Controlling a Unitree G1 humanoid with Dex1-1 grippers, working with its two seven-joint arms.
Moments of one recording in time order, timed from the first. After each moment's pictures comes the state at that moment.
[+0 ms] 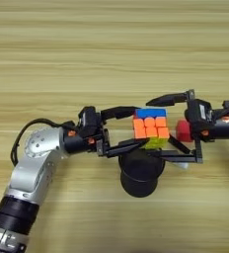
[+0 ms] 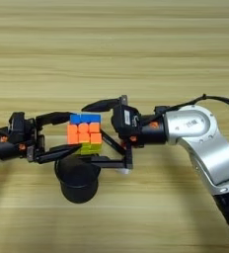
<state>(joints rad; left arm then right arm) -0.18 0.32 -0.18 0.01 -0.47 -0.12 -1.20 -0.31 -0.63 0.23 -0.35 0.34 0.20 1.15</state>
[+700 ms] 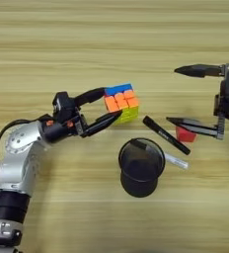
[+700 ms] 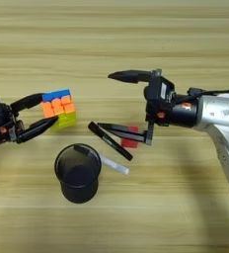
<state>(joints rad) -0.23 0.32 0.01 0.24 -0.48 -0.19 -1.14 -0.29 -0.65 0.00 -0.34 0.44 0.19 1.11</state>
